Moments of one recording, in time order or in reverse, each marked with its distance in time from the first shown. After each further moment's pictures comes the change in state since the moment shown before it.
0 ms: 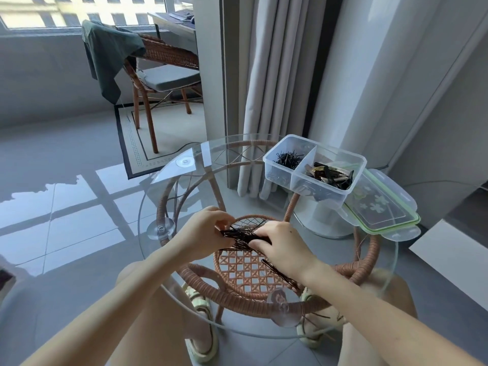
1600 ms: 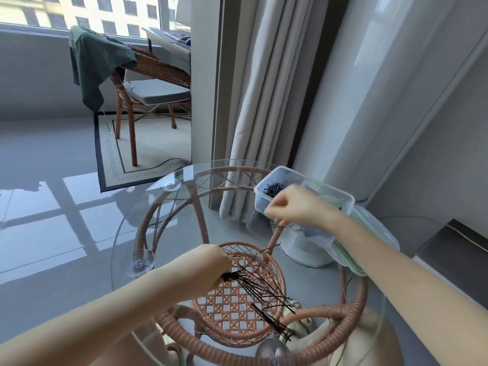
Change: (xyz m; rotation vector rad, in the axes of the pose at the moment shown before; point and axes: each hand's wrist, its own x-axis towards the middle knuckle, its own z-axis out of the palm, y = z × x) left_hand 0.020 0.017 -0.004 0.479 -0.329 0.207; right_hand 0.090 0.002 -0.106 -0.127 -0.131 0.253
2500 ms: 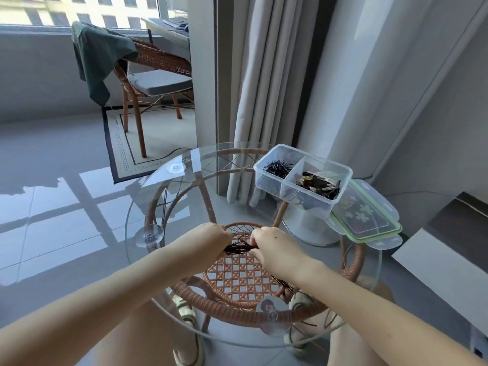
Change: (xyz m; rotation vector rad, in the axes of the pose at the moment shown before) left_hand -0.013 0.010 0.009 -0.009 0.080 -0.026; right_hand -0.072 0.004 0.103 -0.225 0.006 -0.210
